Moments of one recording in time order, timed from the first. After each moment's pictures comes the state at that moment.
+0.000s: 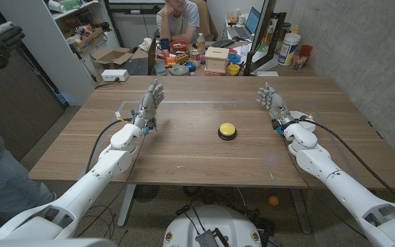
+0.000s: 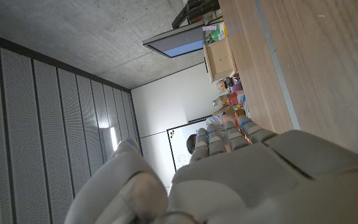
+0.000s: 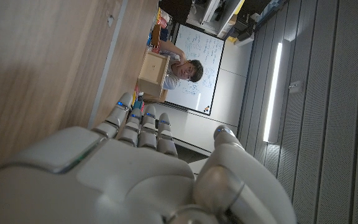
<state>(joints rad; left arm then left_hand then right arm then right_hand) 0.85 0.50 0.34 -1.31 -0.62 -0.29 -0.04 0.27 -0.08 0.25 0.11 0.35 0.02 0.06 0.19 0.18 0.01 0.00 0.19 0.18 -0.03 0.02 0.18 0.18 -0.06 -0.04 0.24 0.17 -0.84 -0.50 -0.36 -1.28 0.65 0.29 0.03 0.23 0.03 0.32 -0.01 0.17 0.18 0.09 0.19 0.18 0.20 0.13 0.21 0.18 0.09 0.08 0.20 0.19 0.00 0.00 0.67 0.17</state>
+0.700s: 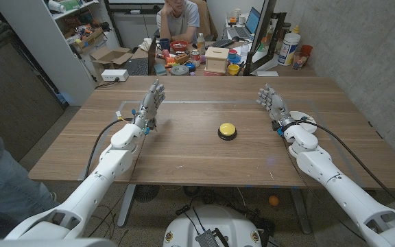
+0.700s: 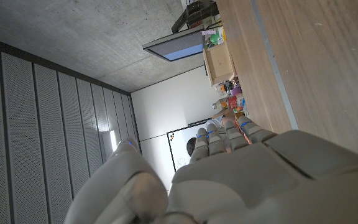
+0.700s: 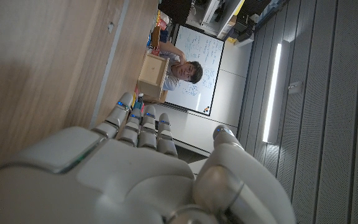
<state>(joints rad) 0.87 0.41 0.24 -1.32 -0.52 -0.23 -0.10 0.27 -0.08 0.25 0.11 0.35 0.02 0.06 0.19 0.18 0.02 -0.01 0.19 0.18 -0.03 0.02 0.18 0.18 -0.07 -0.03 0.23 0.17 -0.90 -0.50 -0.32 -1.37 0.61 0.26 0.02 0.23 0.03 0.32 -0.01 0.17 0.18 0.09 0.19 0.18 0.20 0.13 0.21 0.18 0.10 0.08 0.20 0.19 0.00 0.00 0.67 0.17</state>
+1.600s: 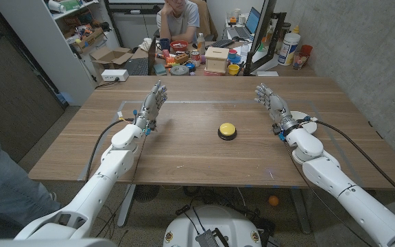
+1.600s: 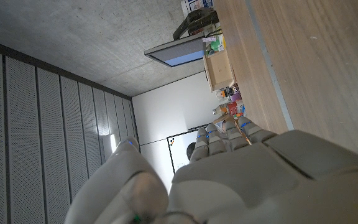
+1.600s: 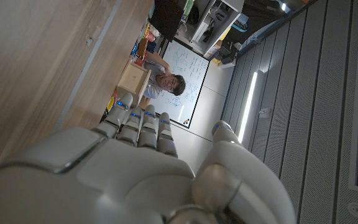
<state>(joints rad) 0.88 0.36 0.17 -1.31 -0.46 -0.21 -0.17 0.27 -0.07 0.25 0.11 0.35 0.02 0.06 0.19 0.18 0.02 -0.01 0.19 0.19 -0.04 0.02 0.18 0.18 -0.07 -0.04 0.23 0.17 -1.03 -0.59 -0.31 -1.60 0.48 0.29 -0.05 0.27 0.03 0.34 -0.04 0.17 0.19 0.09 0.19 0.18 0.20 0.12 0.21 0.18 0.10 0.08 0.20 0.18 0.00 0.01 0.64 0.17</state>
